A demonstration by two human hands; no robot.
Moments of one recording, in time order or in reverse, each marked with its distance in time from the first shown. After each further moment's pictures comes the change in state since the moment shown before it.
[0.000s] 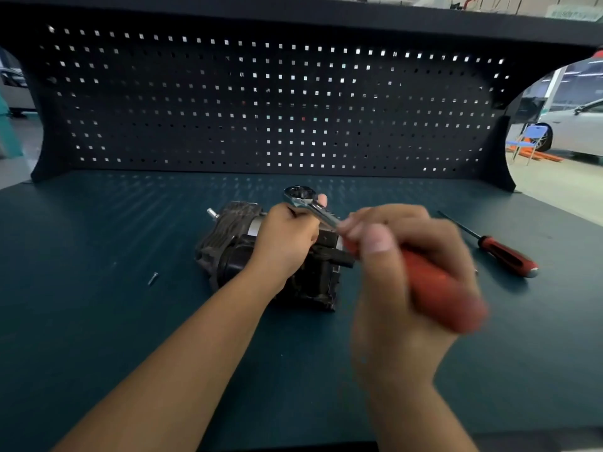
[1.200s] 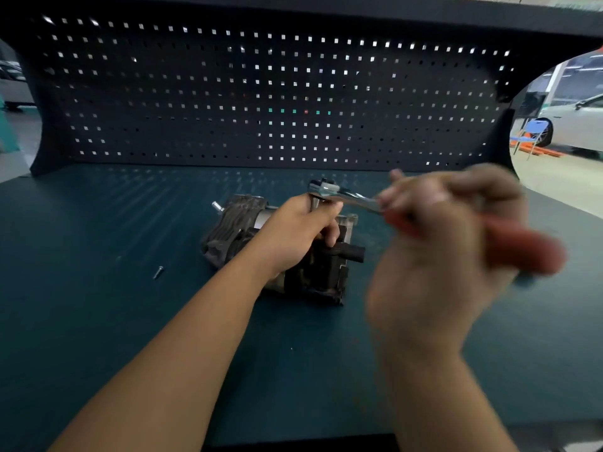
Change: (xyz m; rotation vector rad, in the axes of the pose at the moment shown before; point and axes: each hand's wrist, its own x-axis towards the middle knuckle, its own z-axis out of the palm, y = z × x) left_hand 0.004 0.002 -0.018 0.155 -0.341 0.062; right_hand 0.016 0.002 0.005 0.146 0.192 0.104
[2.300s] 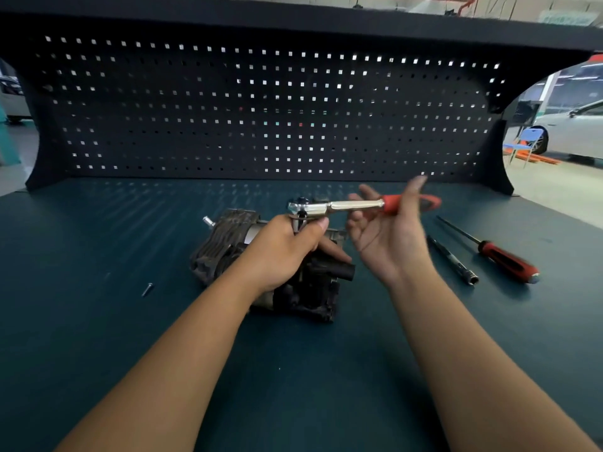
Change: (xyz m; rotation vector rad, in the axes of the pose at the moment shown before) left_hand -0.002 -0.002 -0.002 0.185 -0.012 0.091; right_hand 0.063 0.080 -0.055 0.205 -0.068 1.012
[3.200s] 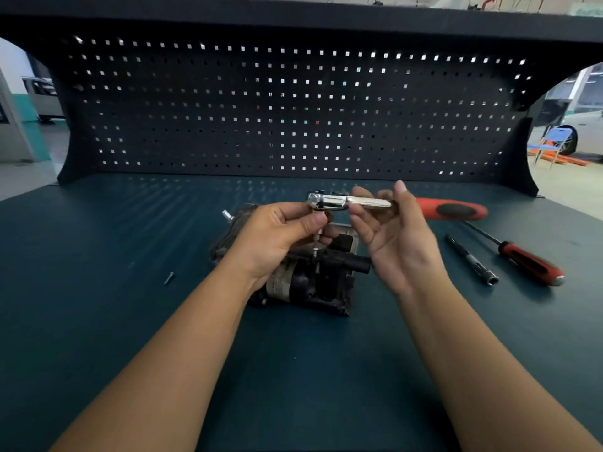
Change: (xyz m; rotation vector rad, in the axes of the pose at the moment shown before) left_hand -0.007 -0.013 -0.013 -0.540 0.115 -0.026; right_hand -0.019 0.010 0.015 -0.016 -0.014 -0.074
